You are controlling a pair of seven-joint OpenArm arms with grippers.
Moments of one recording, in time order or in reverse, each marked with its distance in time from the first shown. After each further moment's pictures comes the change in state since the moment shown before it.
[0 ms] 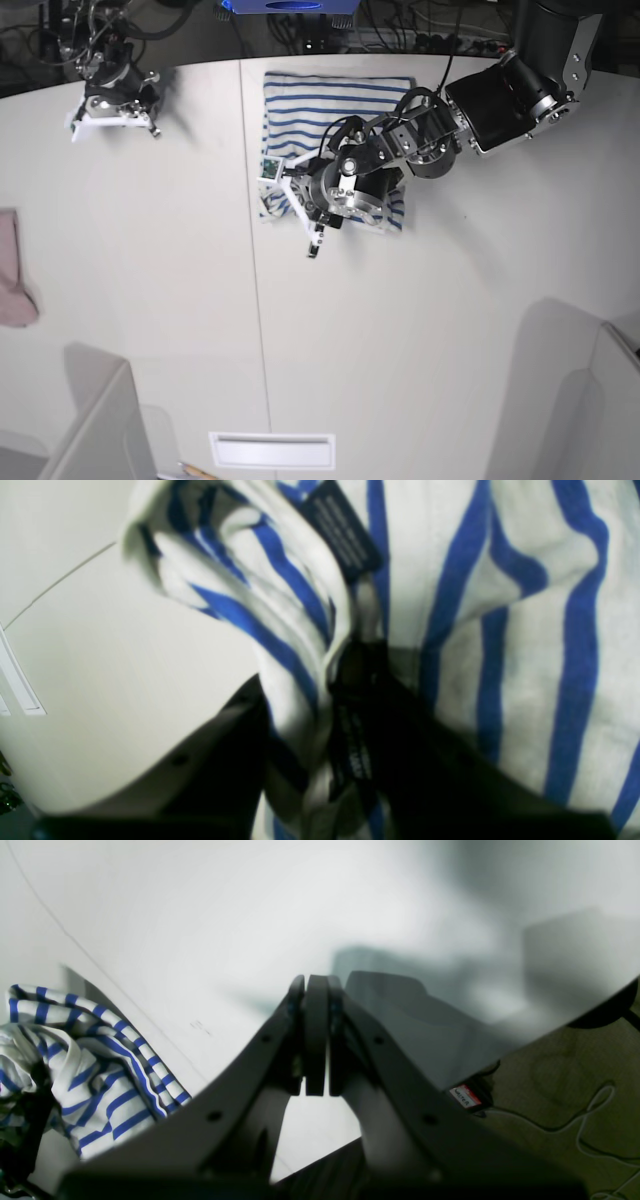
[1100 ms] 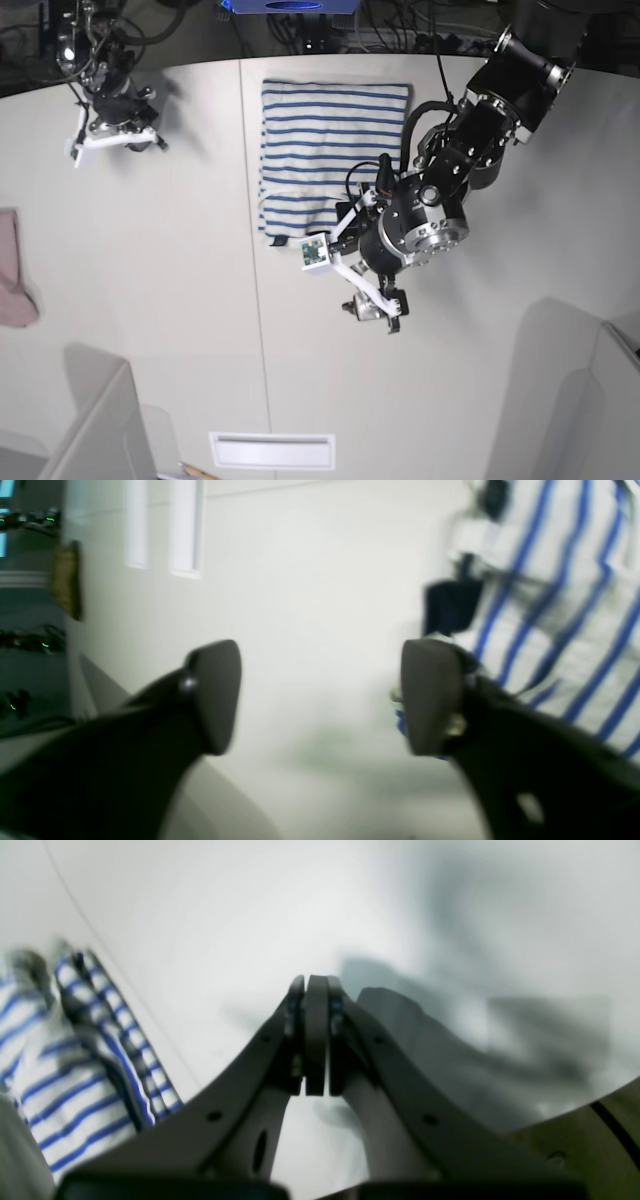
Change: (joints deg) left arm 8.2 -0.2 -30.5 20.3 -0.7 -0.9 7.0; right arm 1.2 8.2 -9.3 0.8 -0.2 -0.1 8.3
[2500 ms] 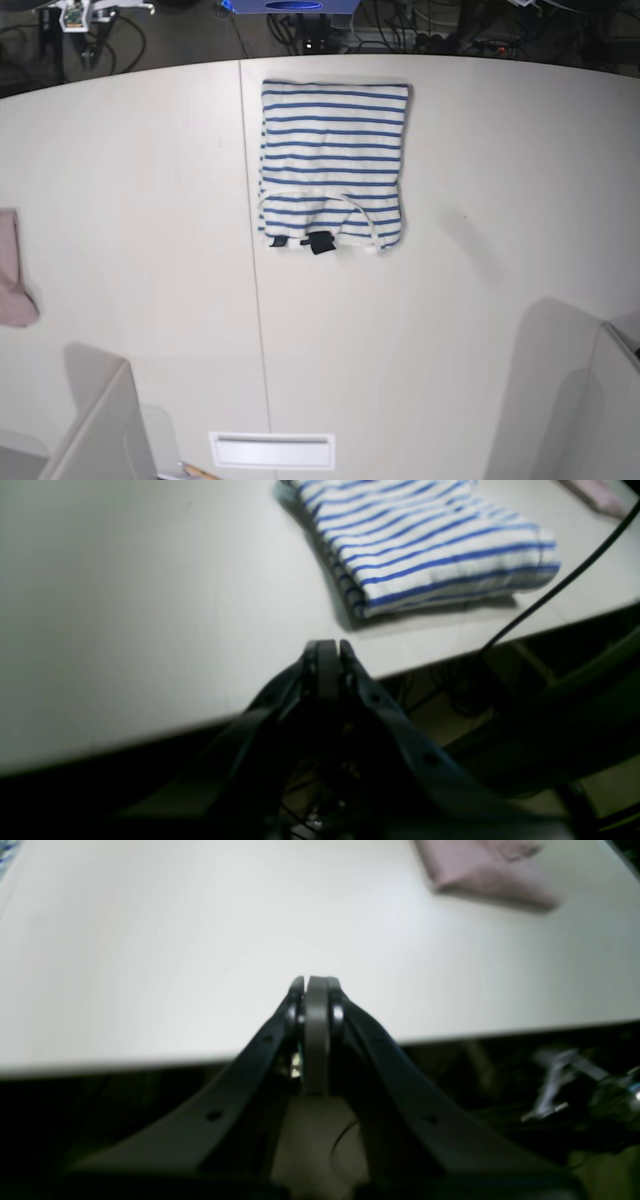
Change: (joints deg) left arm 70.8 8.8 -51.7 -35.8 1.1 0.9 -112.7; right arm -25.8 -11.6 15.3 -21.6 -42.9 35.4 71.3
